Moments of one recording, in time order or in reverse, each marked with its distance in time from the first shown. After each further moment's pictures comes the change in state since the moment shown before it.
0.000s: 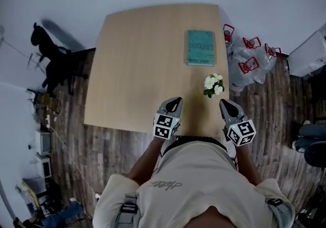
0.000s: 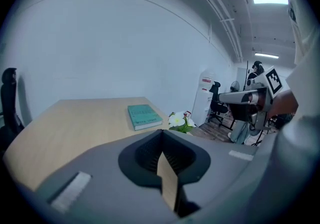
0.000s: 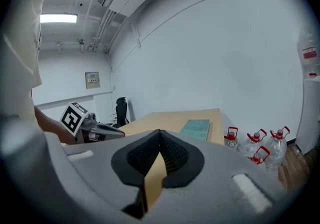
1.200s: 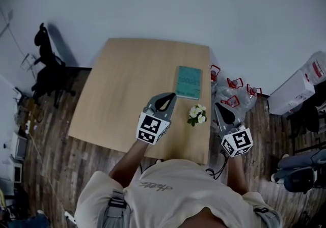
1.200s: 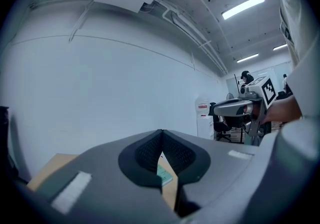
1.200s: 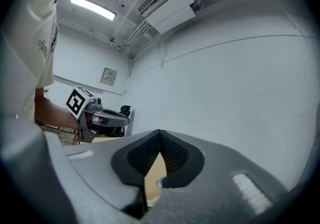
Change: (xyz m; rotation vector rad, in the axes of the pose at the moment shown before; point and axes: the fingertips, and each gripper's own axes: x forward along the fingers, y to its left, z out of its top) left arm -0.047 -0.004 0.200 0.207 -0.400 -0.001; right arm -0.012 0.022 0.172 -0.385 -0.216 0.033
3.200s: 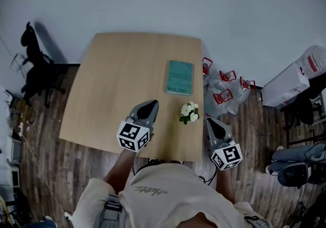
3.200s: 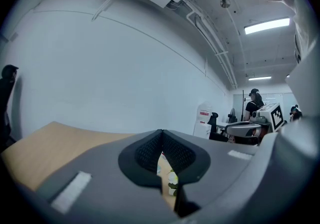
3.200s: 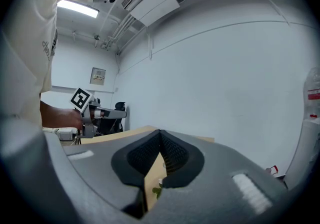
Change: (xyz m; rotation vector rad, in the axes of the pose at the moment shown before) left arm -0.016 0.017 -0.043 -0.262 0.026 0.006; right arm -0.032 0.013 -0.059 0.156 0.097 -0.069
